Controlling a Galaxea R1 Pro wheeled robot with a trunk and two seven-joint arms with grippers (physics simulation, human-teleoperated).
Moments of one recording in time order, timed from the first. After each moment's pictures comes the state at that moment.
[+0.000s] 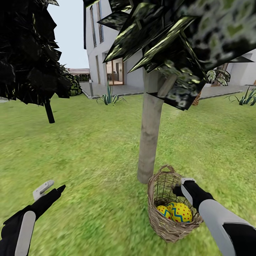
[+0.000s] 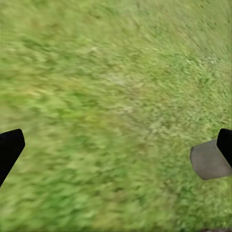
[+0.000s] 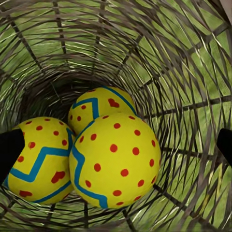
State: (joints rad) left arm -0.26 -0.01 0.47 -1.48 0.44 0.68 0.04; right arm -0.87 -0.11 0.00 -0.31 -0.03 0.53 -0.13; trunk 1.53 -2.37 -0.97
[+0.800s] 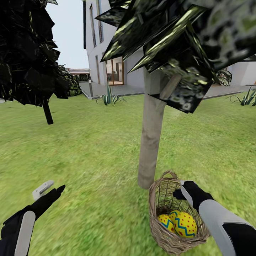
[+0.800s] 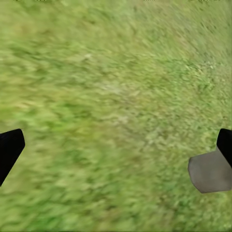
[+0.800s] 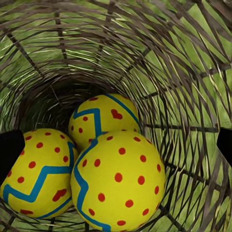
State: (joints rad) left arm -0.26 -0.01 0.47 -1.48 0.44 0.68 0.04; right arm -0.87 -0.11 0.02 -0.30 -0.04 0.60 -0.13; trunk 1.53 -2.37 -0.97
